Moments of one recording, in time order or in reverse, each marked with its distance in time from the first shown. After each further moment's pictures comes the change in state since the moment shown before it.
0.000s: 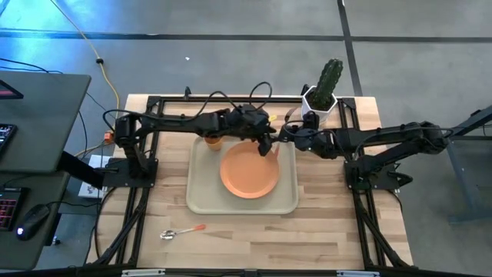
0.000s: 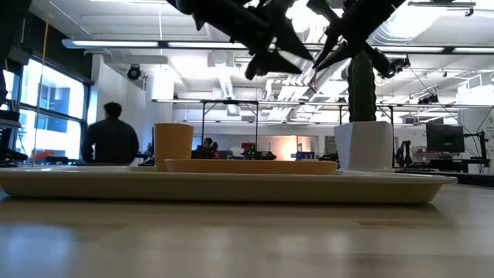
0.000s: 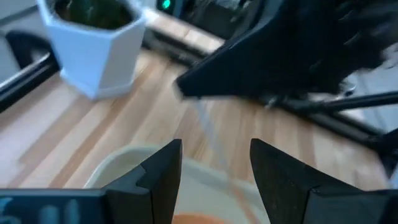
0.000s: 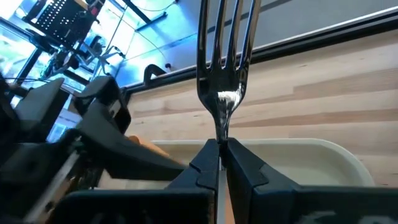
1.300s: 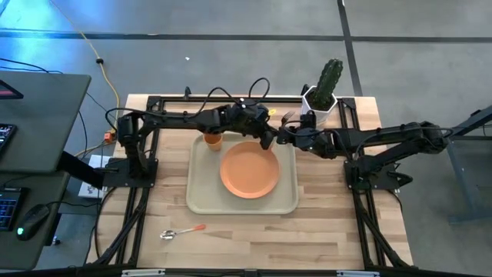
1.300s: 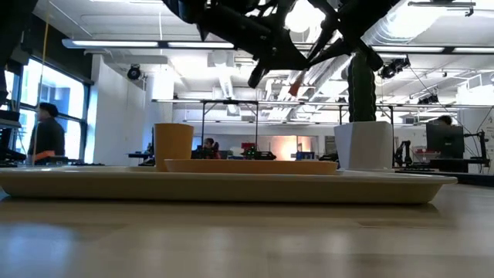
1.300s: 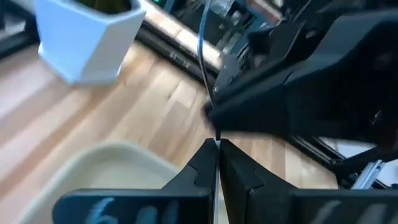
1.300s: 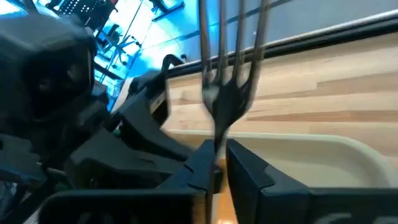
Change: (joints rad) left arm 0.052 0.025 0.002 0.020 0.105 -0.178; right arm 0.007 -0.008 -0.001 0.061 -0.051 -0.069
